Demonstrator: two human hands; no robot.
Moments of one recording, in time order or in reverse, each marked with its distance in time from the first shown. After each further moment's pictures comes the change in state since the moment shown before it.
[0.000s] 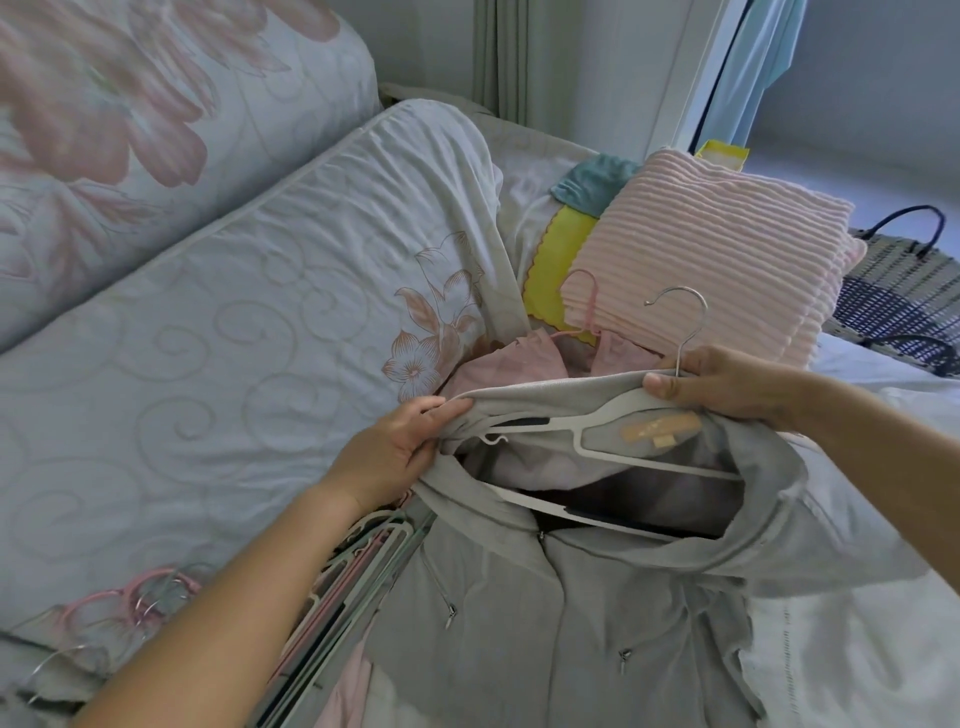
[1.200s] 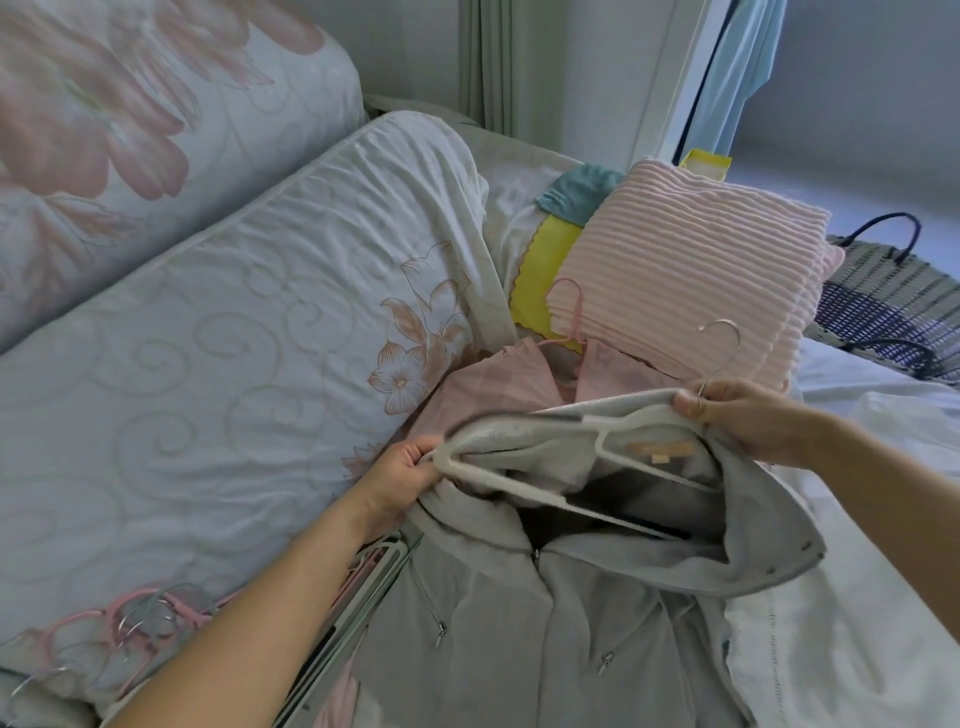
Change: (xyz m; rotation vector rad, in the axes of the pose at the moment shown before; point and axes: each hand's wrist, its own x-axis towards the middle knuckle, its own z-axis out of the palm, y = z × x) left_hand 0.011 0.039 0.024 -1.039 -0.071 -0.534; right_hand -0.003 0.057 -0.010 0.436 -0.051 0.049
